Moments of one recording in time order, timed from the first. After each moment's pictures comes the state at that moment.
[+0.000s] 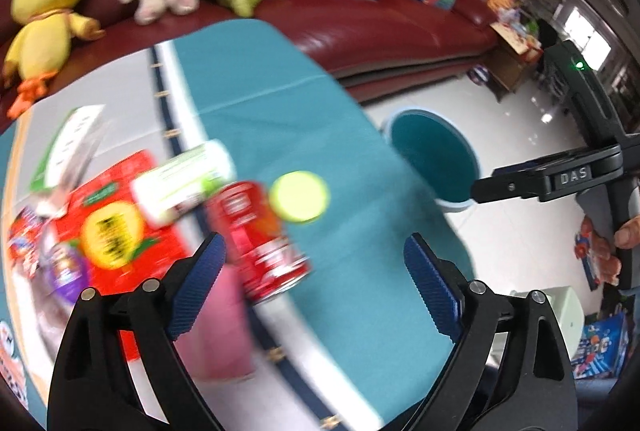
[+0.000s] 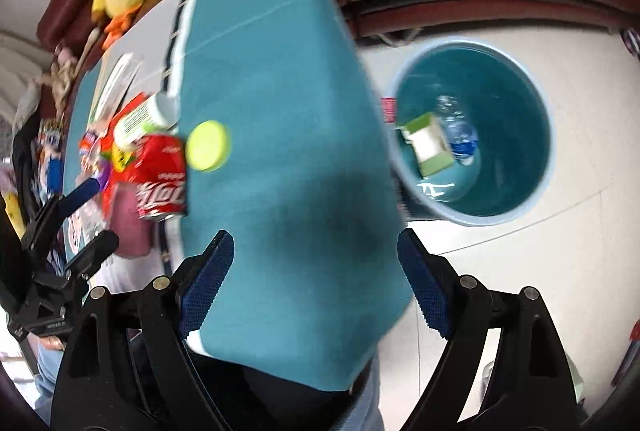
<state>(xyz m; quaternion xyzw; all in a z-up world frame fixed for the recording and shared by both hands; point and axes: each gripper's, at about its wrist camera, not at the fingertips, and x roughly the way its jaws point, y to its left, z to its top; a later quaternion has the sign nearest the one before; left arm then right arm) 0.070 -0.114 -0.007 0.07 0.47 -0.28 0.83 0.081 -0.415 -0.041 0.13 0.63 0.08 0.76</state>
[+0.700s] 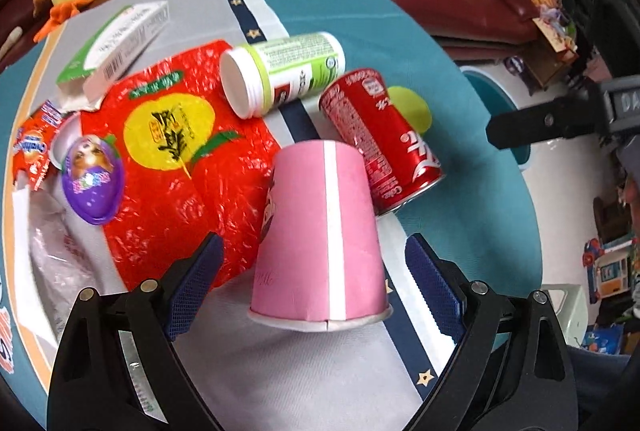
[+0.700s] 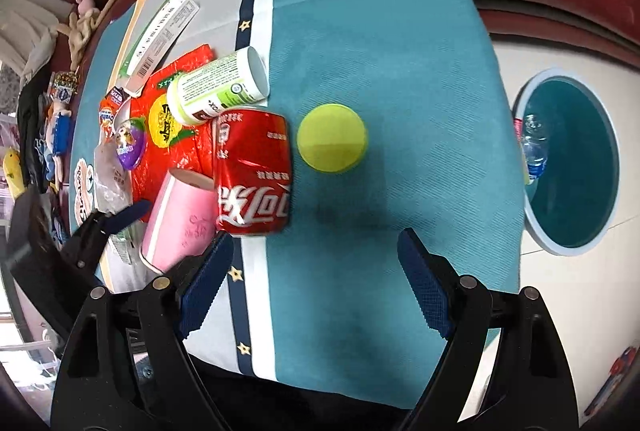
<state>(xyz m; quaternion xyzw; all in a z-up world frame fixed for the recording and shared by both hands) 0.076 -0.047 -0.070 0.05 0.54 -0.23 0.81 0.120 -0.300 -0.056 0.10 0.66 0.12 0.74</state>
